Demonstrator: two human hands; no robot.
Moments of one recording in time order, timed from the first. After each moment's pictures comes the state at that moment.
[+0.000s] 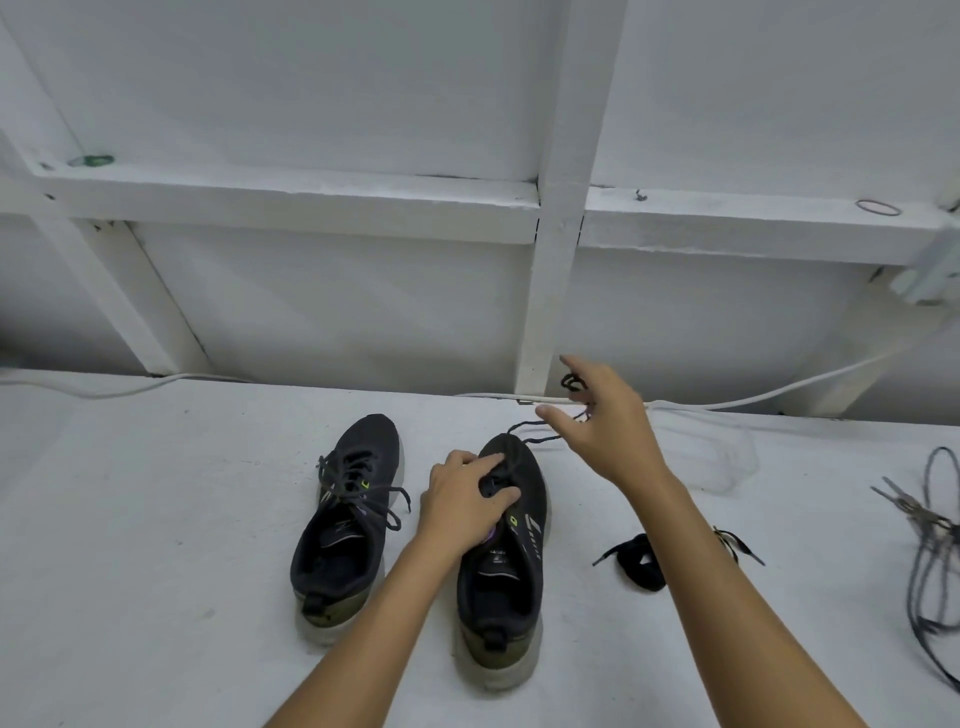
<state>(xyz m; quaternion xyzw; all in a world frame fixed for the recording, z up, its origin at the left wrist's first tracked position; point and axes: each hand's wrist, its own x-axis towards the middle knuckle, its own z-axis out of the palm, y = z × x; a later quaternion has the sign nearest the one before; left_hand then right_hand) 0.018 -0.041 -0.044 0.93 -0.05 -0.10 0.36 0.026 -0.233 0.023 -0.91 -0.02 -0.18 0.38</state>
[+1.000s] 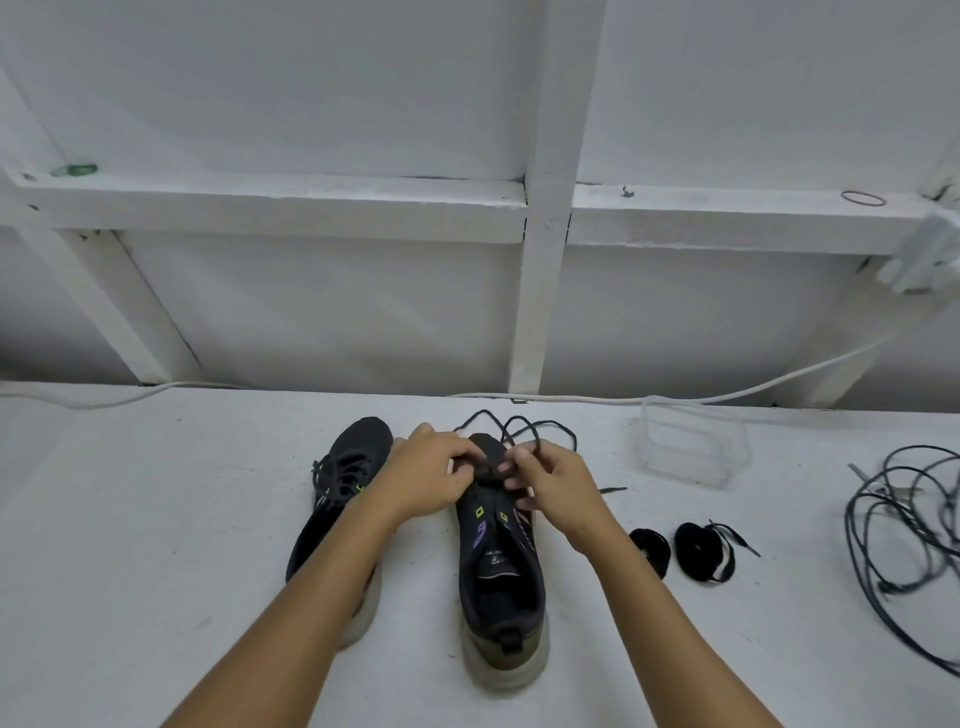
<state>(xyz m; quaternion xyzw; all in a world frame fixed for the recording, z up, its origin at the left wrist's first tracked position) 0.048 -0.002 -0.001 0.95 -0.21 -0.11 0.20 -0.001 -0.187 -0.023 -0.74 0.13 0.05 0.66</state>
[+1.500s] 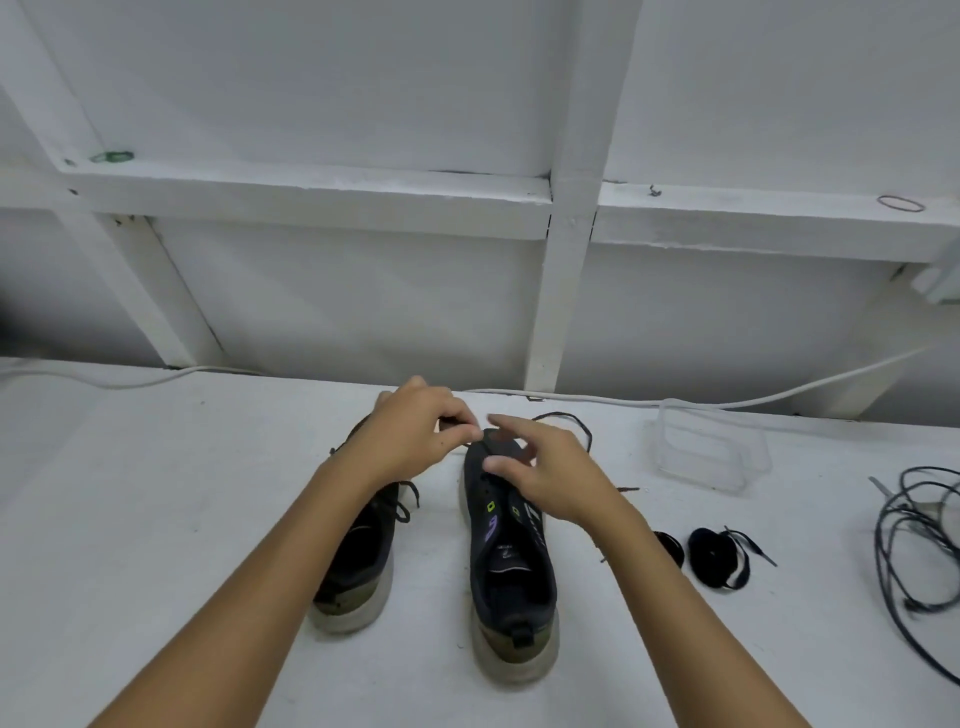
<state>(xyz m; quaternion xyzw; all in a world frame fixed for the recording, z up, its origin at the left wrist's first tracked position) 0.048 0.025 0.046 0.93 -0.25 0.01 0.25 0.005 -0.177 0.010 -0.91 -0.07 0.03 0.41</state>
